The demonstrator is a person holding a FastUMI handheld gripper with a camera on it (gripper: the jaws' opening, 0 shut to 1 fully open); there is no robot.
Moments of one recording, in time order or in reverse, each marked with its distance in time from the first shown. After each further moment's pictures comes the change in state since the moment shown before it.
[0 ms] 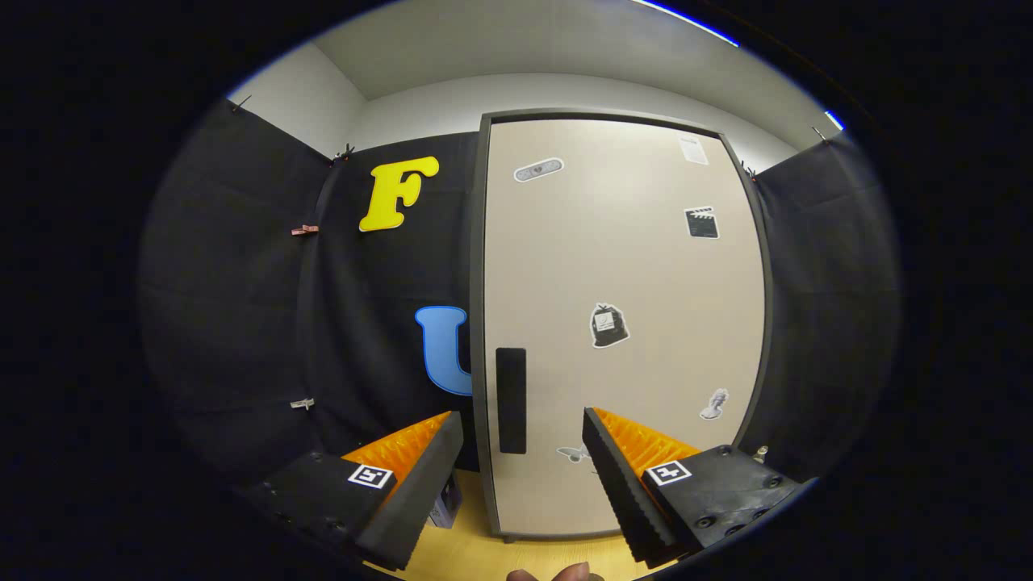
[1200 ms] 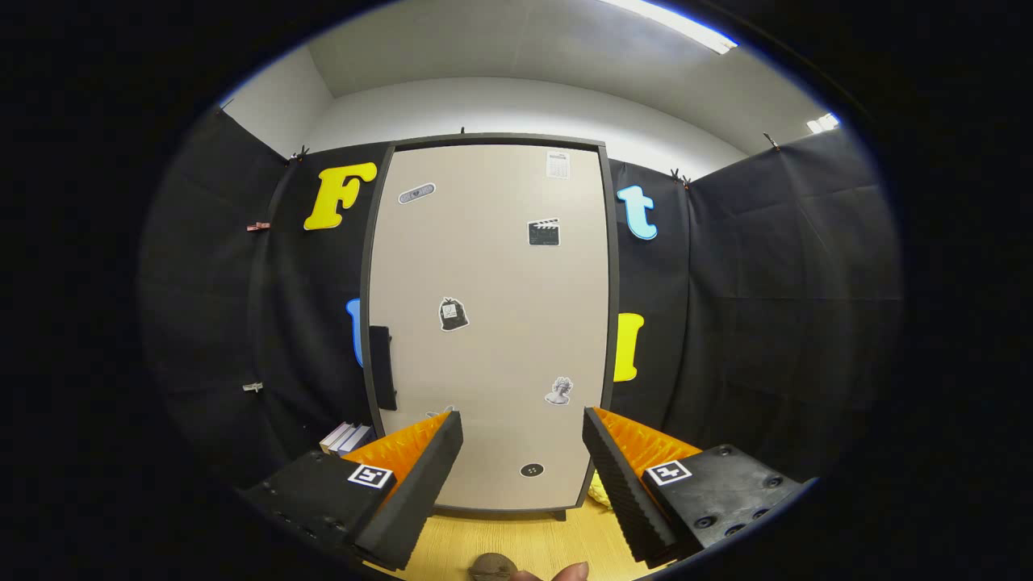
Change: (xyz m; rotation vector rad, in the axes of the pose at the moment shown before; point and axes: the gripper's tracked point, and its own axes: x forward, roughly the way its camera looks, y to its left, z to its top) arm -0.125 -0.163 0.021 -0.031 -0.008 -0.190
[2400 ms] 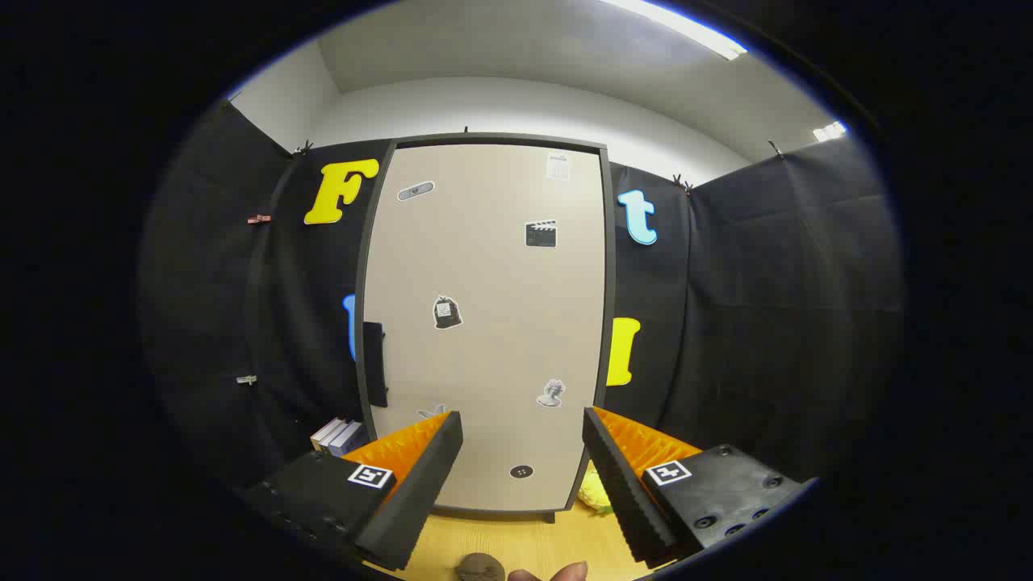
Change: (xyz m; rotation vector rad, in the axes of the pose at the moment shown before) arm 0.001 -0.008 0.003 -0.029 -0.001 -0.004
